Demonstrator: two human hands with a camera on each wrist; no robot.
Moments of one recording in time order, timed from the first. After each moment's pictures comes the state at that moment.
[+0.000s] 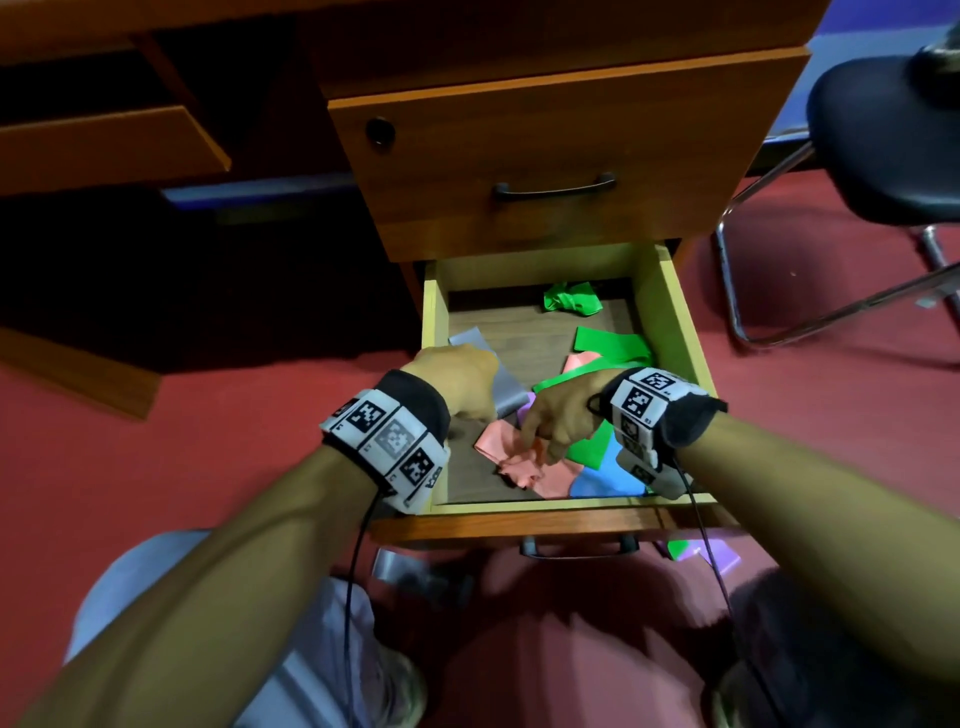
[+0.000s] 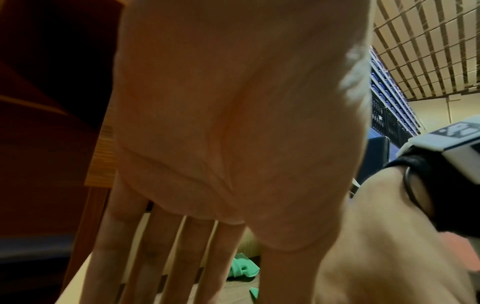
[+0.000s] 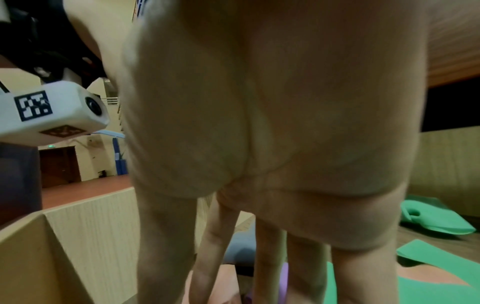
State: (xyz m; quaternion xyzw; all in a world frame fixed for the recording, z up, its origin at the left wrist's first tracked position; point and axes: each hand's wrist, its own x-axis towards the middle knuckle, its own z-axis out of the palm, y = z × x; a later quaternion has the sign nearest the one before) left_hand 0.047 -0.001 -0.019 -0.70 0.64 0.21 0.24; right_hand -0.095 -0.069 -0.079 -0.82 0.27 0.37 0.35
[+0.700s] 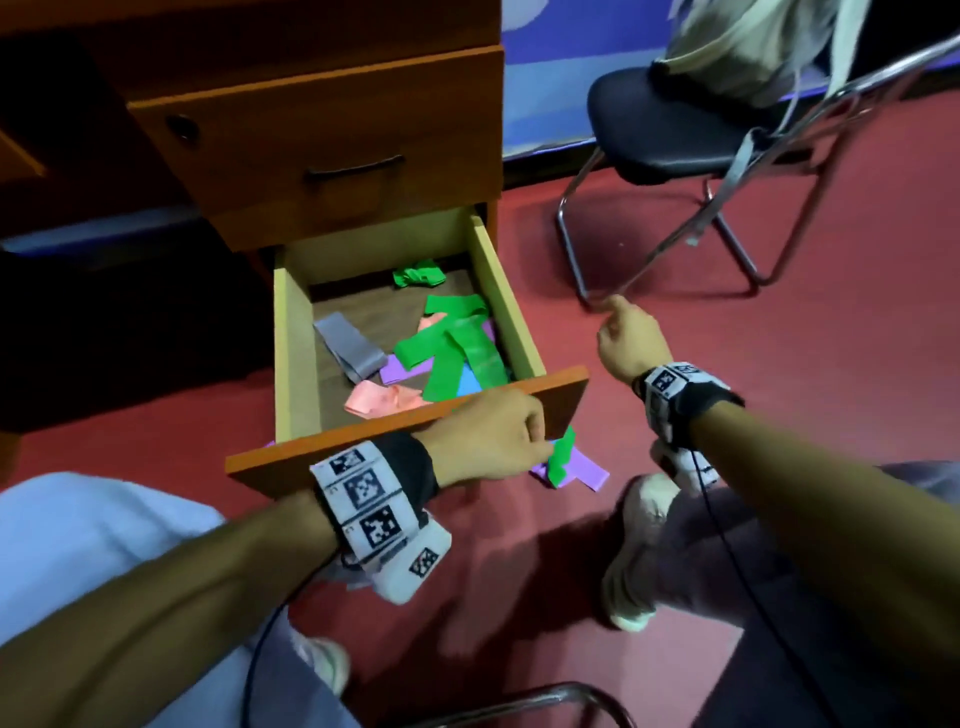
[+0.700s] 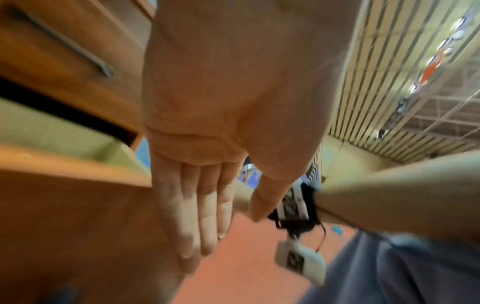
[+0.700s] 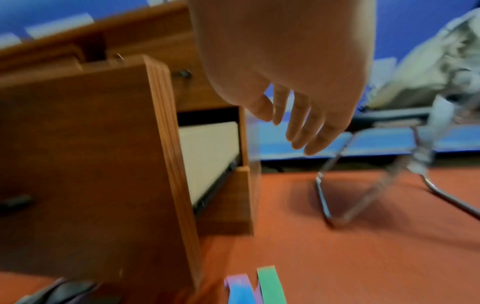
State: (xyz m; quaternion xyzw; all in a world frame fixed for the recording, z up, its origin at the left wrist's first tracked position) left_hand -0.160 0.105 -0.030 -0.59 0.73 0.33 -0.04; right_hand -0.363 -0.039 -0.106 -0.68 0.67 -0.22 0.23
